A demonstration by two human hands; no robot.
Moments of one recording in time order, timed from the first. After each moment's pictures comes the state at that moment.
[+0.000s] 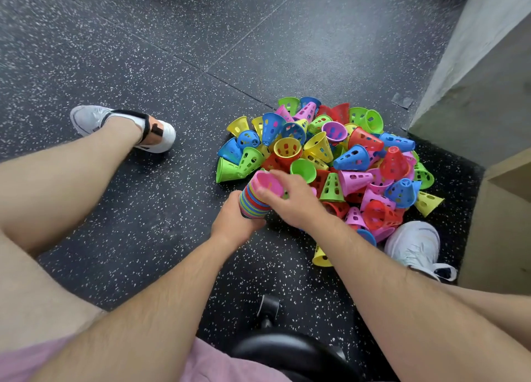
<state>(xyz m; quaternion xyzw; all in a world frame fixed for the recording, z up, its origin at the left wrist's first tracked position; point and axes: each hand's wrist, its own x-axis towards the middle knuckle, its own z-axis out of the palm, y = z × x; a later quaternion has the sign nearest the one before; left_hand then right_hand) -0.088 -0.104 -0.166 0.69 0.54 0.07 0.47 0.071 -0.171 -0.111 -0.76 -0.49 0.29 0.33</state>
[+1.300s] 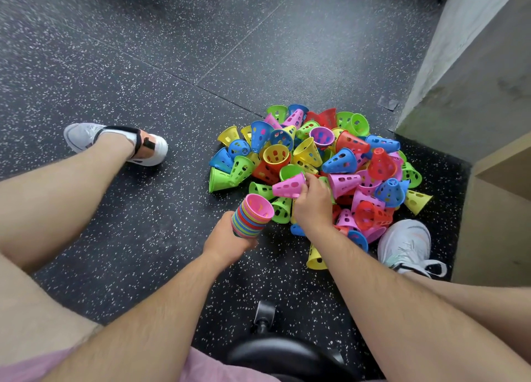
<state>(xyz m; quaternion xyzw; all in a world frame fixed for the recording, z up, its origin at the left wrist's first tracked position) -0.100 -0.115 -0.178 0.70 0.53 0.01 0.47 0.102 -0.185 -0.146 -0.87 -0.31 0.14 0.36</state>
